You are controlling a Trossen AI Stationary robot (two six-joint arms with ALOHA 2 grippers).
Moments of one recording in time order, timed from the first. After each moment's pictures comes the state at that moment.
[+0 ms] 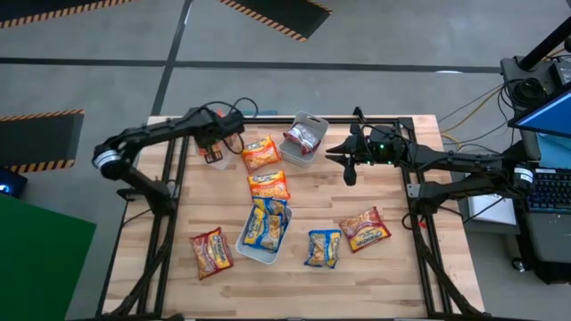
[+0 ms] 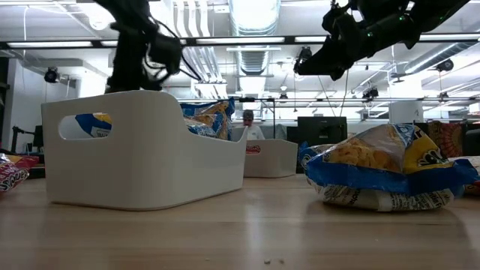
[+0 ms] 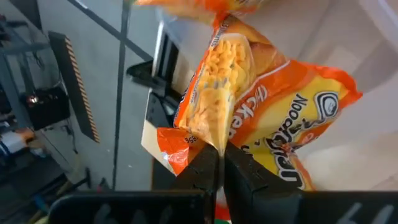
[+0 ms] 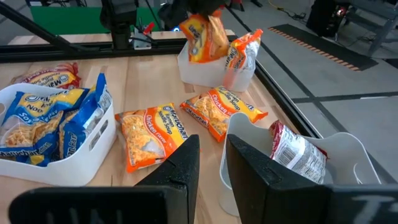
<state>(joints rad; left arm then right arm) 0.58 1.50 1.16 -1.24 -0.65 0.16 -0.37 1.06 0.65 0.09 -0.18 -0.12</state>
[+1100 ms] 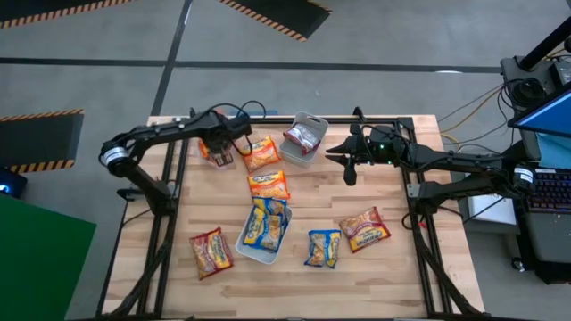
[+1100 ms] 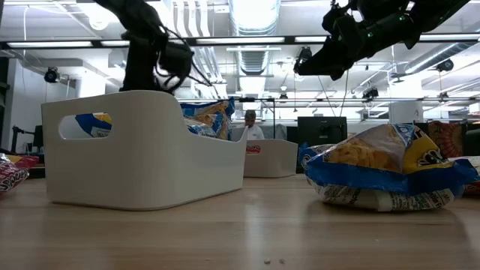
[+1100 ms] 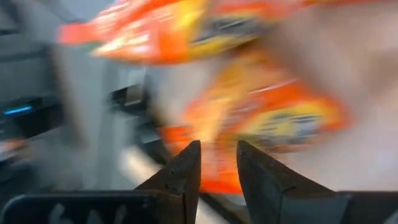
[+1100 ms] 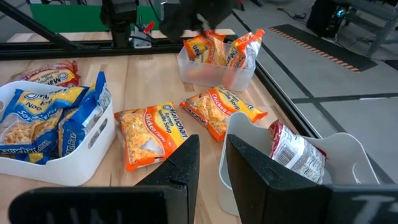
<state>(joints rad) 0.55 1.57 1.17 -1.14 -0.56 0.11 -0.37 1.06 0.65 0.08 -0.18 -0.13</state>
